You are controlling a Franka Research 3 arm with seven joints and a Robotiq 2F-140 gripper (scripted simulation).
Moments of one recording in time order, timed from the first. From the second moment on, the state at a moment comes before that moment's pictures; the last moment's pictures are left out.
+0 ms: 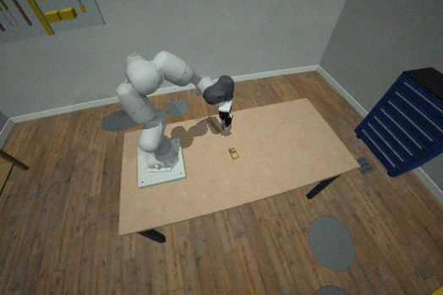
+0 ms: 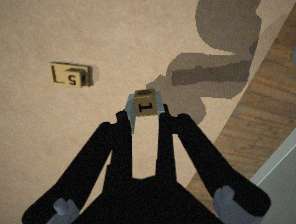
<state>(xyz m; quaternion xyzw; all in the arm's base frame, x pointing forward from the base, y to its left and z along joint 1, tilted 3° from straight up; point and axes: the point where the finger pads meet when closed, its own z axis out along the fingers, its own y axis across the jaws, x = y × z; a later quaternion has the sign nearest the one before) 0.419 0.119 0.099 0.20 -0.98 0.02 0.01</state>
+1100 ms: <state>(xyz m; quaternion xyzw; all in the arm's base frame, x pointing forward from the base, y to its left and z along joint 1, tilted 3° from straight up) 0.410 0.119 0.046 0.15 -0.99 0.02 0.02</state>
